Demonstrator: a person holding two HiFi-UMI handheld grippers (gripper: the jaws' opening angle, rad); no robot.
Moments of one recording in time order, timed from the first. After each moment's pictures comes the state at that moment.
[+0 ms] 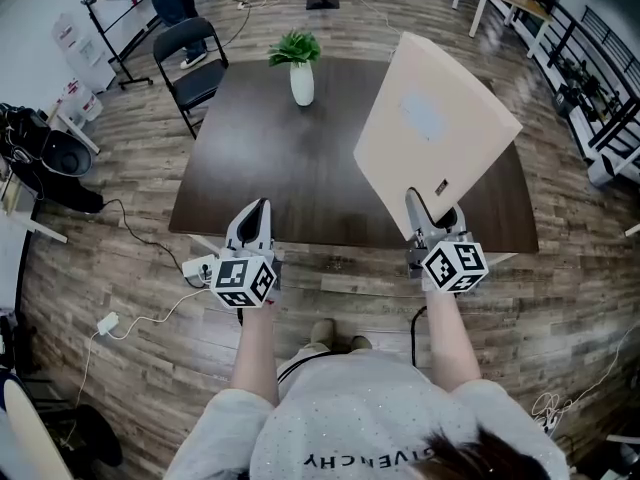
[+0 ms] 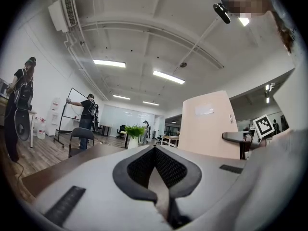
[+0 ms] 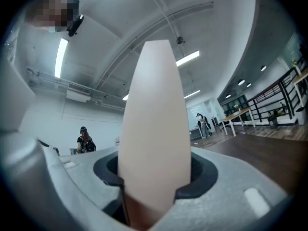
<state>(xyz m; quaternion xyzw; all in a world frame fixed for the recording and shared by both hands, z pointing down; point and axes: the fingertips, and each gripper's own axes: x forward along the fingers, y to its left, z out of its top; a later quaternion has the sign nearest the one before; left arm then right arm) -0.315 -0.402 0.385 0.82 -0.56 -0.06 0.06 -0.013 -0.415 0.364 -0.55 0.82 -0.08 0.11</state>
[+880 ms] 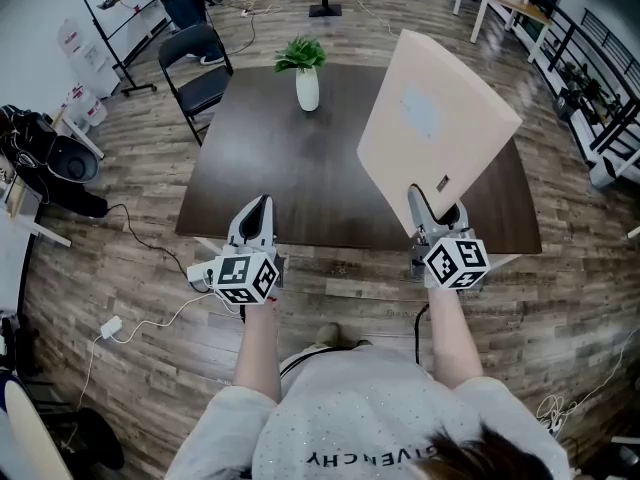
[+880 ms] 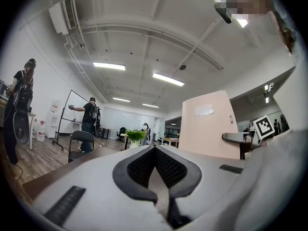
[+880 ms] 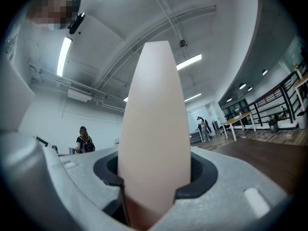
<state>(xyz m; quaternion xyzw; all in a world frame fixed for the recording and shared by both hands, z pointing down) -0.323 -0.401 0.366 0.82 -0.56 -0.07 0.05 -0.021 -0.413 0.346 -0.55 0.82 -0.06 0.11</state>
